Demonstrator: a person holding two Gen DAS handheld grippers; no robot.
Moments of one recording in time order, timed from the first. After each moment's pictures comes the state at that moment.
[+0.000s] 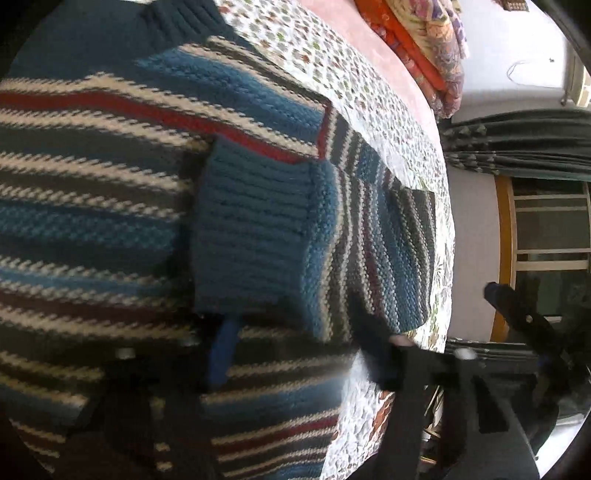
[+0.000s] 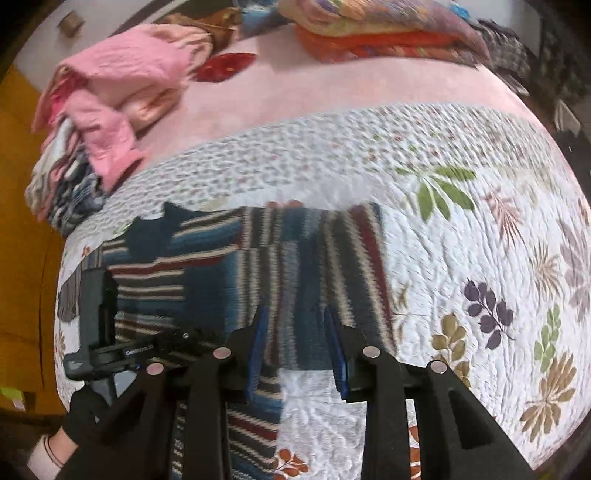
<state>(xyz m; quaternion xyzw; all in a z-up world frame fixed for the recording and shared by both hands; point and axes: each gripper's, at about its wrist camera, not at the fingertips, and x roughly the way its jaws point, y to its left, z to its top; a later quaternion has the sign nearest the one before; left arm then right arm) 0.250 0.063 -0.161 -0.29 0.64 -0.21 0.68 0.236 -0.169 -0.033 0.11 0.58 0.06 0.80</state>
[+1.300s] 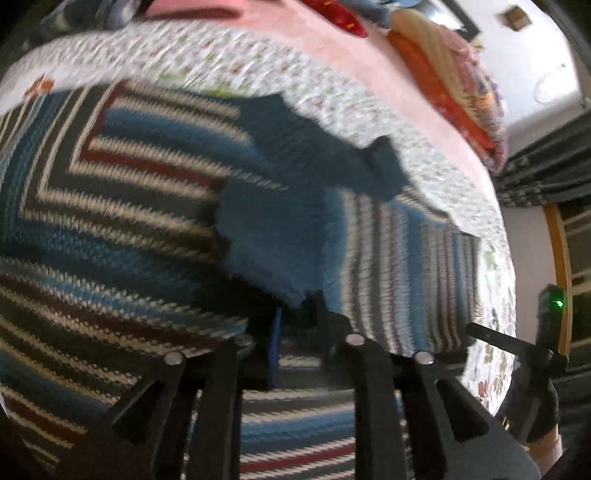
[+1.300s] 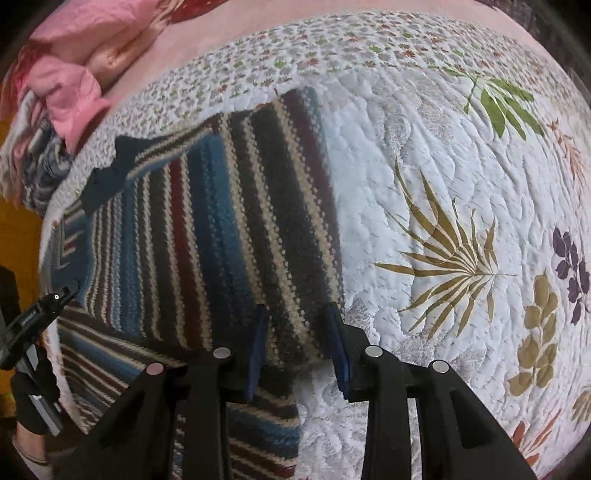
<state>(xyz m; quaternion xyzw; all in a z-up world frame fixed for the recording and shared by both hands) 0.237 0.257 -0.134 -0.23 0.59 -0.08 0.77 0.250 -0.125 -0.135 0.11 0.66 0.06 0.74</state>
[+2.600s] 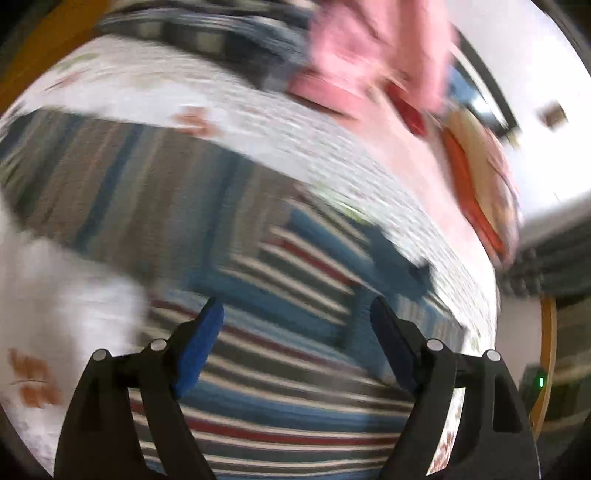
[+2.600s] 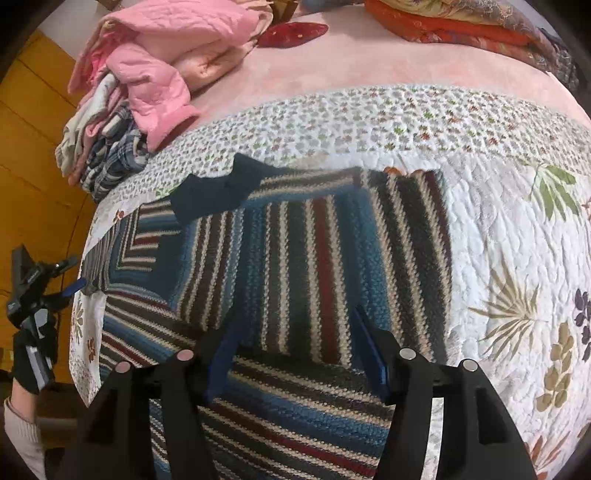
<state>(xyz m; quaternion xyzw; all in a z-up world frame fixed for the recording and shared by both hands) 0.178 0.441 -0.063 -0.33 0.51 0.04 0.79 0.242 -0.059 -0.081 0.11 0.58 0.16 0.79</state>
